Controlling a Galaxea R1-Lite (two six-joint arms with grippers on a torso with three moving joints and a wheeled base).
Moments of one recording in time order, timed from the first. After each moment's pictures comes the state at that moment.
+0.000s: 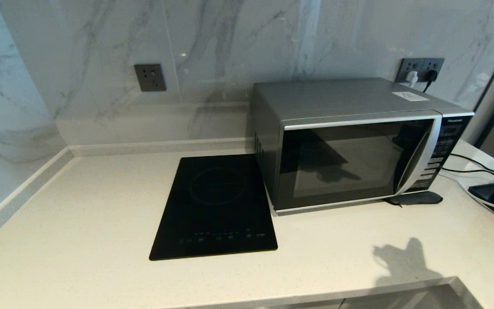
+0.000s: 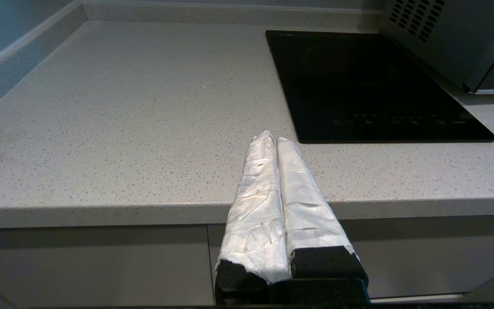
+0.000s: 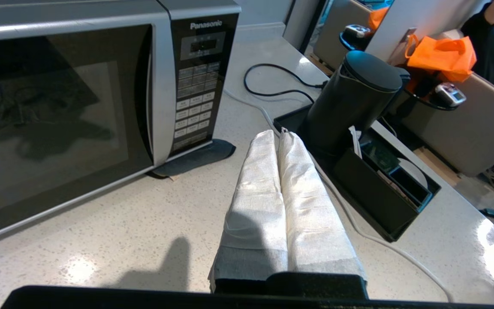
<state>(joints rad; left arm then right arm) 0.00 0.00 0.00 -0.01 0.02 -0.07 0.39 1.16 -0.84 -0.19 -1.00 -0.03</state>
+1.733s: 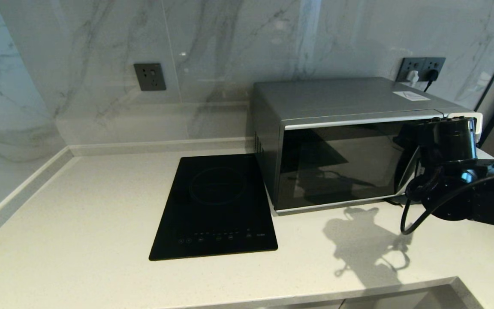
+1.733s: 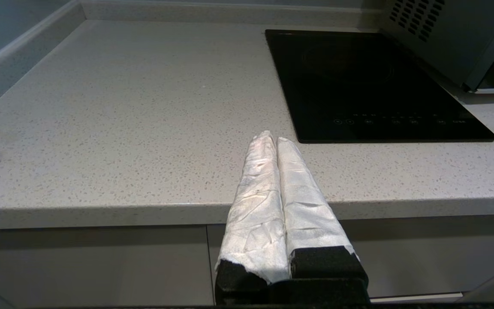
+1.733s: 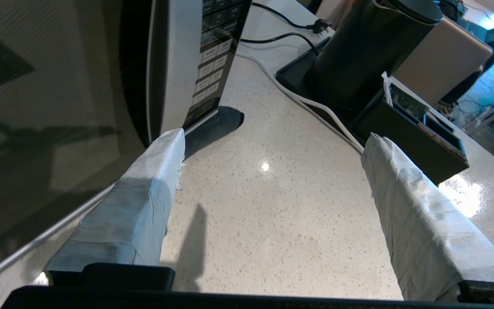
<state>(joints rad) 0.00 0.00 0.00 -0.01 0.02 -0.07 0.32 1.70 -0.96 -0.30 -1.15 0.21</state>
